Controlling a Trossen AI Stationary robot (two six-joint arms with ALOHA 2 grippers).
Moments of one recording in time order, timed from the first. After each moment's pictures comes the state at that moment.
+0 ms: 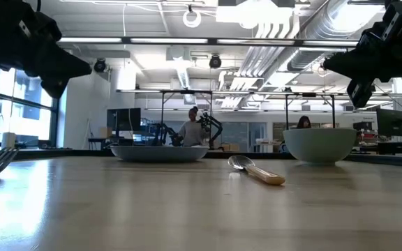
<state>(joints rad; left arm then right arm) 0.17 0.08 0.10 -0.18 -0.09 -0.33 -0.11 0.01 0.01 0.02 0.00 0.58</state>
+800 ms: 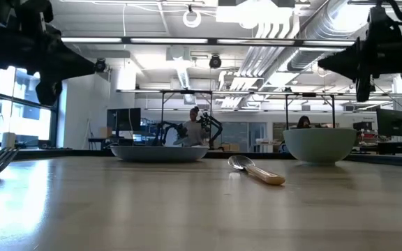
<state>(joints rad) 0.17 0.08 0.10 -0.15 -0.22 -0.72 -0.12 0.01 0.01 0.14 0.35 0.57</state>
